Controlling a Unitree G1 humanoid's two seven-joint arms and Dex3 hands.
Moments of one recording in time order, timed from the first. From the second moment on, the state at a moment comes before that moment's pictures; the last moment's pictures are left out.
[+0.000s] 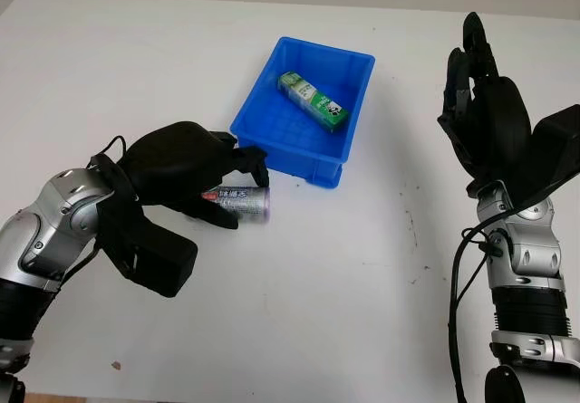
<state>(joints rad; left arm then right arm) -0.55 0.77 -0.21 0.07 0.77 -0.48 -0.37 -0.51 -0.33 -0.22 0.19 0.21 0.06 0.17</state>
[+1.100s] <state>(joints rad) -0.61 0.79 -0.18 0.09 0.33 -0.43 -0.70 -0.51 -0.33 -0.22 0.19 0.21 0.06 0.19</state>
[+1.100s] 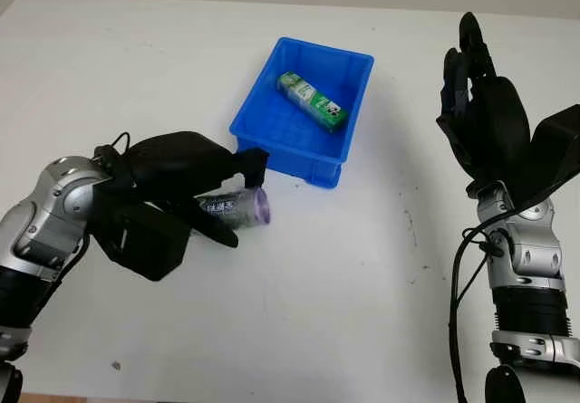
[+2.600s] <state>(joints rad) -1.28 0.37 -0.30 1.08 0.49 -0.39 -0.30 -0.47 -0.34 -0.23 0.13 0.17 0.07 0.16</state>
